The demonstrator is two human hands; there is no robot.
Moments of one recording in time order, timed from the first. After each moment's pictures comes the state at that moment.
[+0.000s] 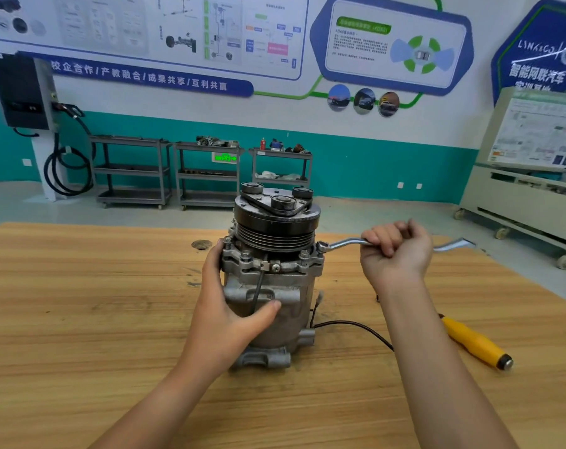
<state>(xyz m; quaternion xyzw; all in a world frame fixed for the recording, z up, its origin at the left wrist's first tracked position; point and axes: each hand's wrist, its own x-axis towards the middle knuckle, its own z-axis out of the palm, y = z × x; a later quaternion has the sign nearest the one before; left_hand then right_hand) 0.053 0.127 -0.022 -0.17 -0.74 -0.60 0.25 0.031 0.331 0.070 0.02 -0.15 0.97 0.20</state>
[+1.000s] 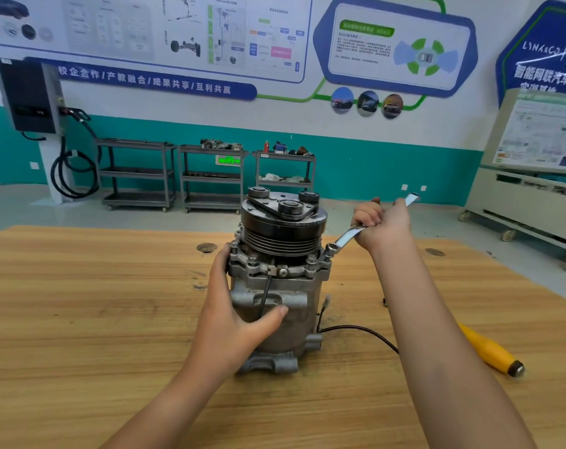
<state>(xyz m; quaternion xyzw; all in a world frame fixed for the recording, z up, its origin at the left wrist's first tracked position) 0.055 0.123 -0.019 -0.17 -0.76 -0.58 0.24 -0.010 0.327 0.102 -0.04 -0.17 0.98 0.08</state>
